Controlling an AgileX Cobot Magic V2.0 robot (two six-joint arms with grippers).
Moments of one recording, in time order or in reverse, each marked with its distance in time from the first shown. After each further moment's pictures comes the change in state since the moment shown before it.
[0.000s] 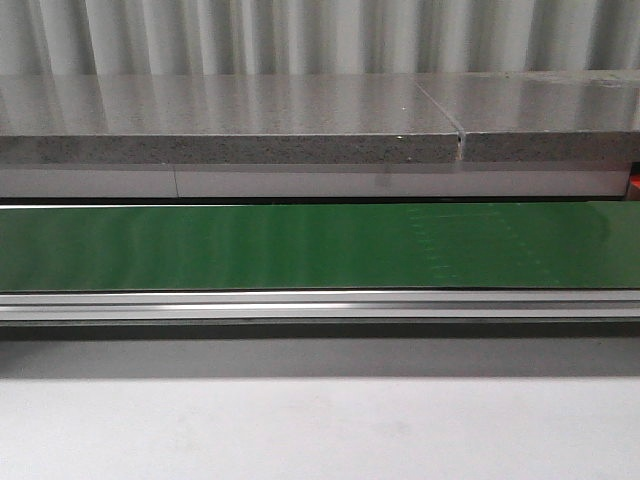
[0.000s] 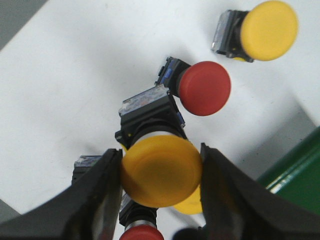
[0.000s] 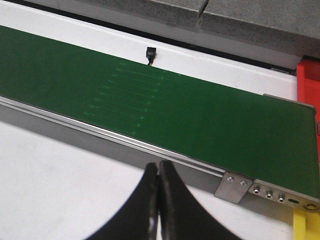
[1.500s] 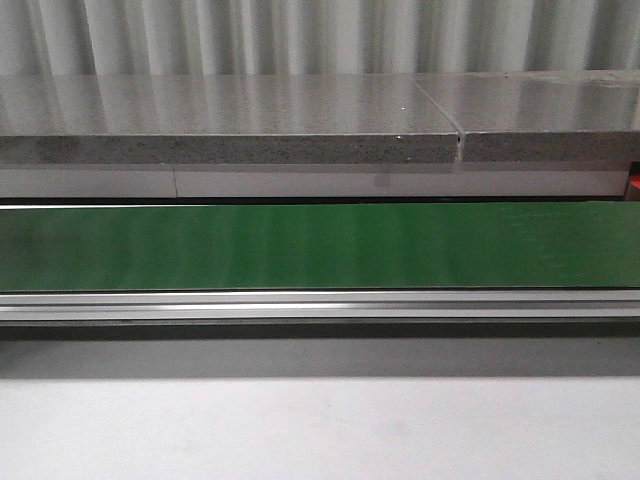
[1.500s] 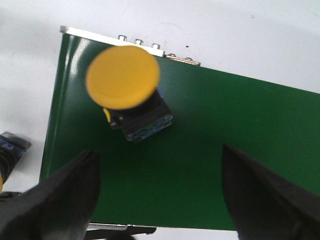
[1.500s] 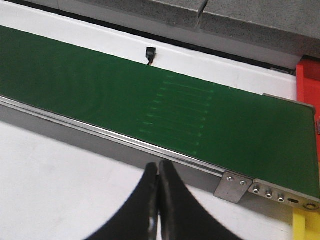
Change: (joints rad) left arm -0.394 -0.051 -0.006 -0.140 0.022 0.207; right arm 0.000 0.000 0.000 0.000 0.000 0.000
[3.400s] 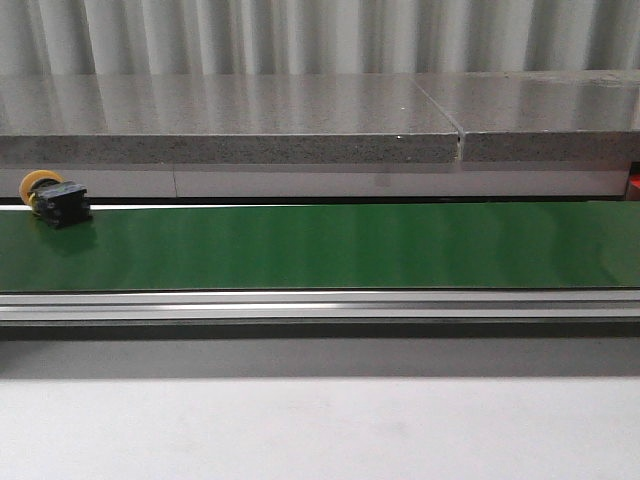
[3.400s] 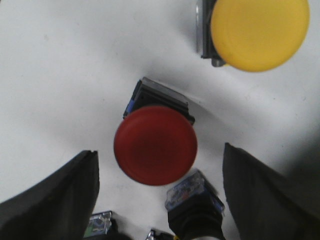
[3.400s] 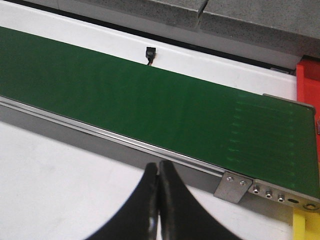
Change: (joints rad) left arm 0.311 0.255 -0.022 0.205 -0.107 -0.037; right arm 0.000 0.000 0.000 0.000 0.000 0.000
